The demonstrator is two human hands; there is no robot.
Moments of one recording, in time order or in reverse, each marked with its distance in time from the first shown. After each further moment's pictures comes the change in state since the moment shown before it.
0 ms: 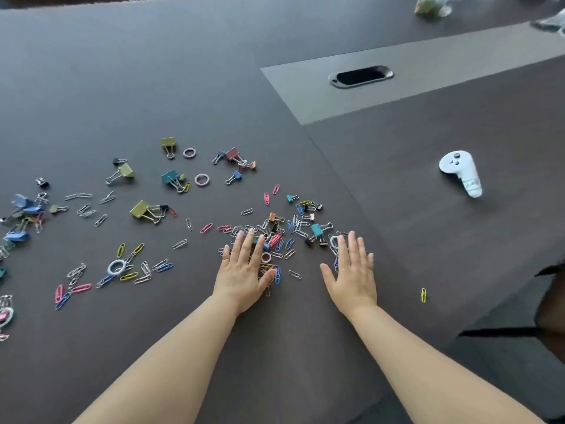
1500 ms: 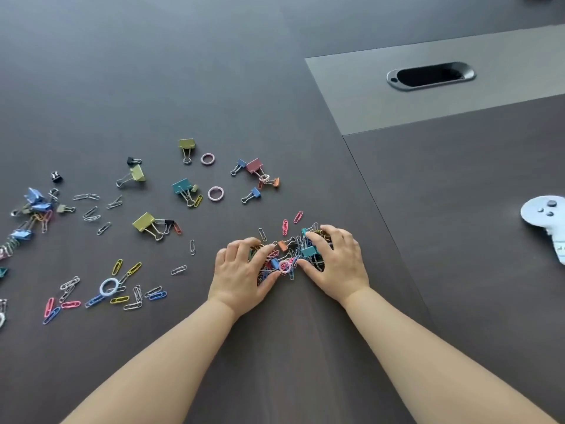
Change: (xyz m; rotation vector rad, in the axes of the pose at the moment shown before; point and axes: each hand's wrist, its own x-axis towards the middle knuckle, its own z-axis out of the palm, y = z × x) left_hand 0.066 -0.020 -0.010 0.032 0.360 -0.081; right_hand 0.141 -0.037 -0.001 0.037 0.039 -0.430
